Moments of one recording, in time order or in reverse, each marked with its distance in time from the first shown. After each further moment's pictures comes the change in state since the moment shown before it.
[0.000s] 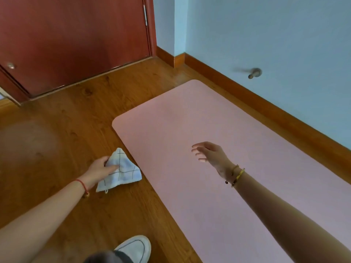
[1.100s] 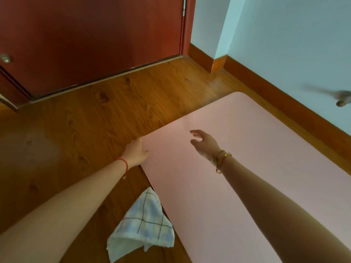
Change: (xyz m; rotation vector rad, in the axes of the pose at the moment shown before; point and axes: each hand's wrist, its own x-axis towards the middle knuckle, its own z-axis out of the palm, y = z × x) left_hand 0.249 0.056 -0.052 0.217 0.044 0.178; right_hand 0.264 -0.066 0.164 -0.471 -0.004 -0.051
